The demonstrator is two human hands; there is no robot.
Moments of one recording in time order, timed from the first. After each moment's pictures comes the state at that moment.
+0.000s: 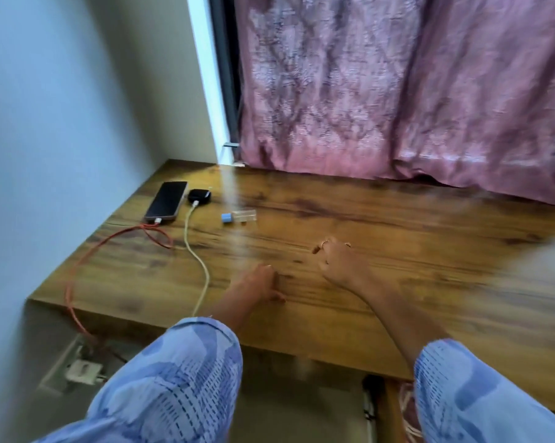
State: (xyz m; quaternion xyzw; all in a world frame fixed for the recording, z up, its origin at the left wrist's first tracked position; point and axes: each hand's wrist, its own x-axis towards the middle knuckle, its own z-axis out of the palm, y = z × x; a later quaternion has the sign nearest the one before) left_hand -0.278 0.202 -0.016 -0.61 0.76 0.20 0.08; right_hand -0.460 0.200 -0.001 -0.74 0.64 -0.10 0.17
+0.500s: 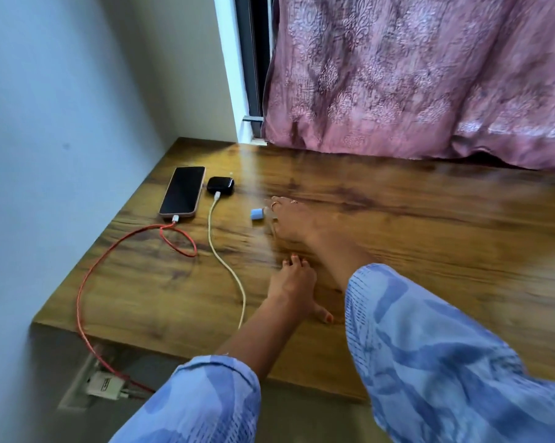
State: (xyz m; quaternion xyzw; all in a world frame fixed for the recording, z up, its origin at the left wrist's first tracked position) left_hand -0.254 0.158 -0.035 -0.58 0.78 0.19 0.12; right_hand -0.302 0.043 -0.024 -0.83 0.55 -0.02 0.12
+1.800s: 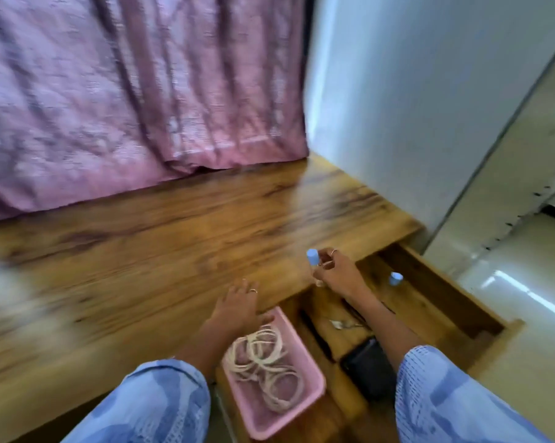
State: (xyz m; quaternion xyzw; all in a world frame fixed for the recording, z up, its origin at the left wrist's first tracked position) left_hand -0.523 0.337 -0.032 -0.34 0.91 0.19 0.13; right_hand -0.710 0.459 -0.015 -0.33 0.82 -0.43 0.19
